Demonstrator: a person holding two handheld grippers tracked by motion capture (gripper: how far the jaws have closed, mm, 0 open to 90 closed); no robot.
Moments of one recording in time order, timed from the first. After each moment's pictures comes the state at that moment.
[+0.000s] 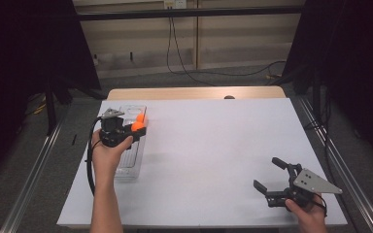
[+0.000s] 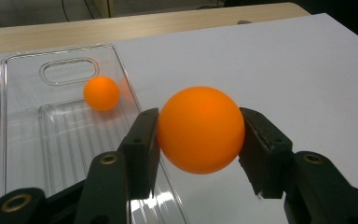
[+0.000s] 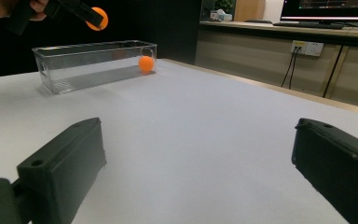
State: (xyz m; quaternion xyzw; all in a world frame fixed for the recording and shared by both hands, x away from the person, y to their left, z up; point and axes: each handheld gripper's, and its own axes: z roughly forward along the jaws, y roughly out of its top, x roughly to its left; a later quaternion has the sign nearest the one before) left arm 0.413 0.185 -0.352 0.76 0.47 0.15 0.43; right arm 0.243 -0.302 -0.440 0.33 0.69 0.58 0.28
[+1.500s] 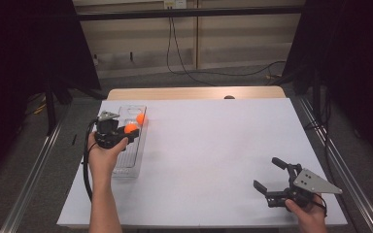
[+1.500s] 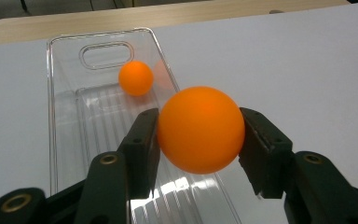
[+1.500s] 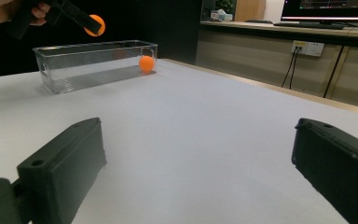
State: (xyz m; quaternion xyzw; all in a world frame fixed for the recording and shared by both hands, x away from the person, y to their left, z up) left arm 0.415 0.199 -0.362 0.75 0.50 0.17 0.39; right arm 0.243 -0.302 -0.440 0.33 0.69 0.58 0.28
